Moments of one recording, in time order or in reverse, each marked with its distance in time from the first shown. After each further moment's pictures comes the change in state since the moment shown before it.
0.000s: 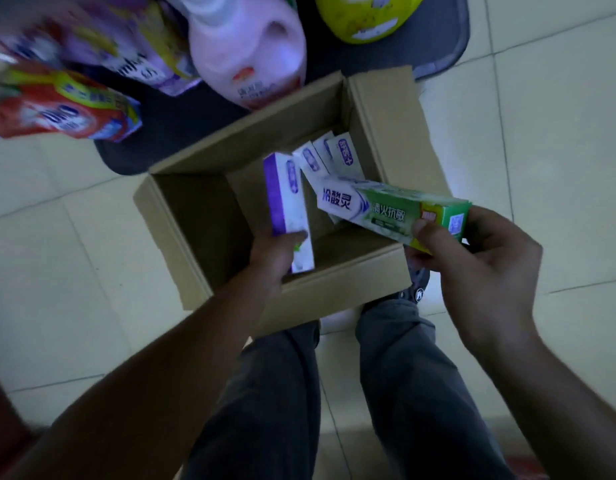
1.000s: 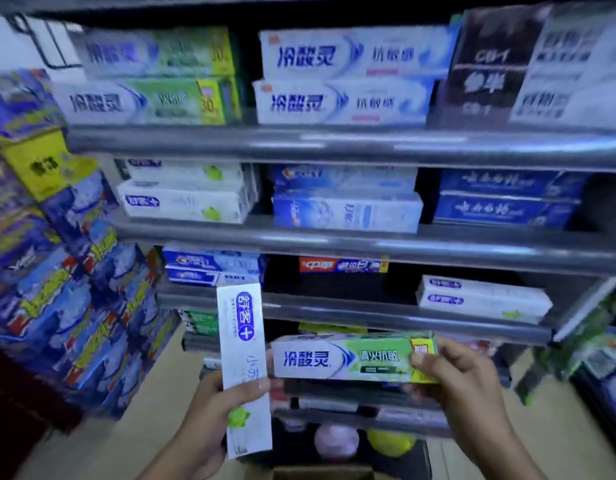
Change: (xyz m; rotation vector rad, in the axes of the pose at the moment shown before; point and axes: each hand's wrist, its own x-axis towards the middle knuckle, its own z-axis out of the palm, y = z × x) left_hand -0.602 0.229 -0.346 -0.510 -0.227 0.890; right_hand -0.290 -0.562 -0.040 0.203 -0.571 -0.609
